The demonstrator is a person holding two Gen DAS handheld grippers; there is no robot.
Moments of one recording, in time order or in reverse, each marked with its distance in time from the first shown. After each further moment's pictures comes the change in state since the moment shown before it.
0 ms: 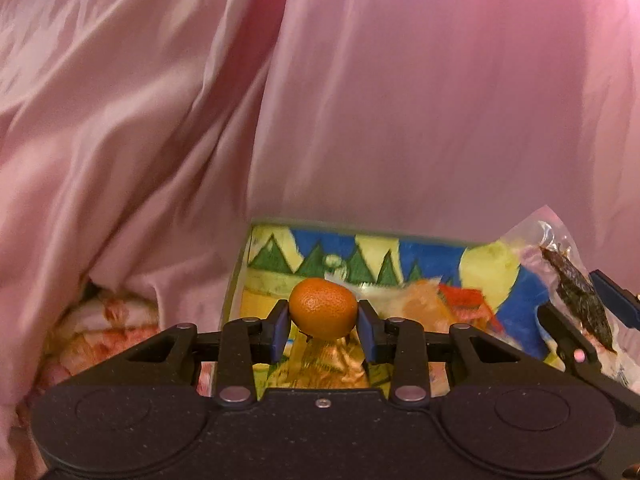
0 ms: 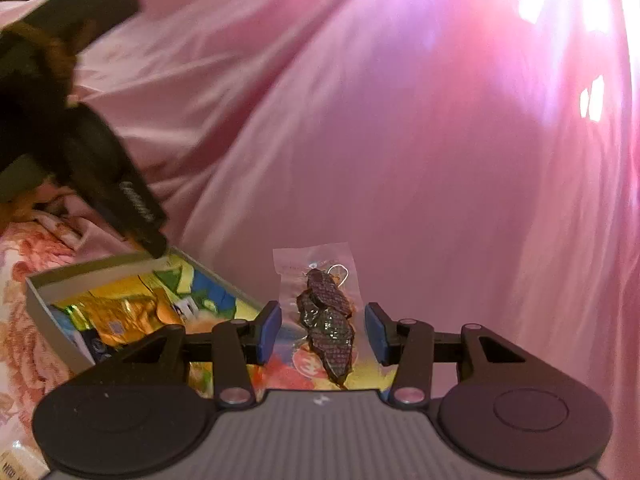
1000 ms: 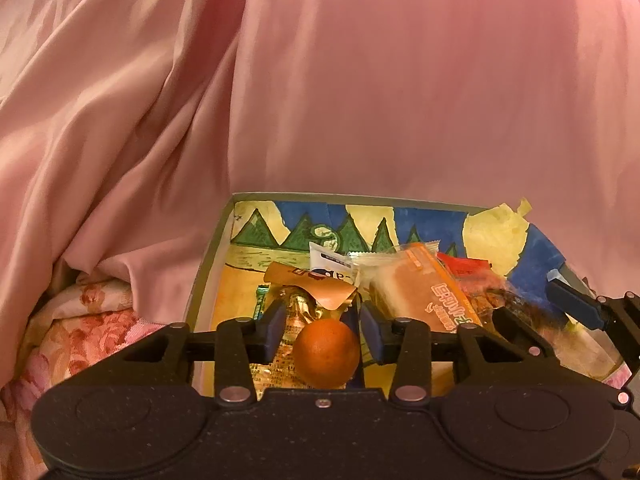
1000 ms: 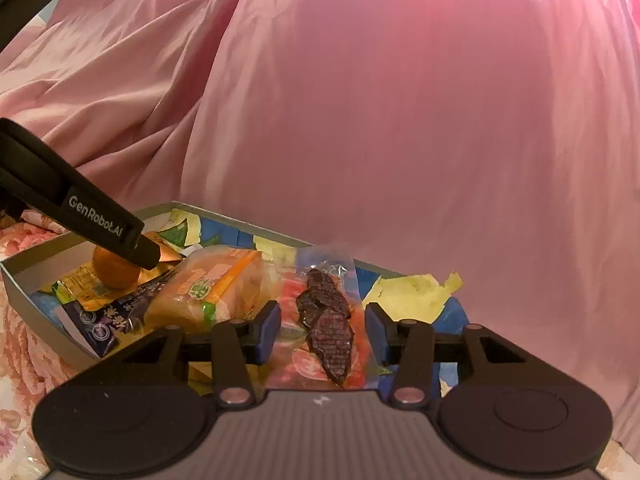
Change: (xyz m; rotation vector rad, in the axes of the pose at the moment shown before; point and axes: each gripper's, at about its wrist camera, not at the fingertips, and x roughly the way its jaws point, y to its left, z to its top) left arm 0.021 -0.022 -0.018 0.061 0.023 0.032; right arm 0.049 0.001 -0.047 0.222 0.152 0.100
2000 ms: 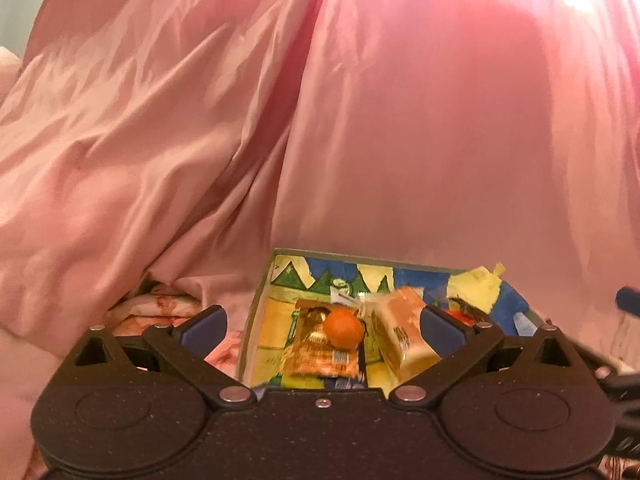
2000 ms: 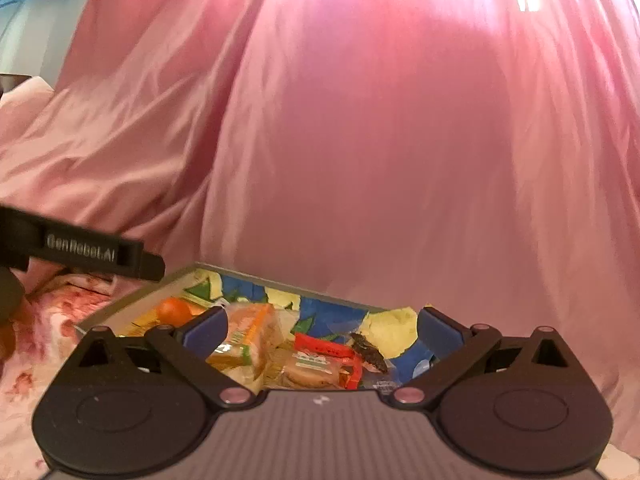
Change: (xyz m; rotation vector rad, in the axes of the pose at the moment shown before) left arm -0.116 0.006 -0.036 -0.060 -0.235 0.037; right arm -0.089 -0.015 0.026 0.073 -0.106 0.024
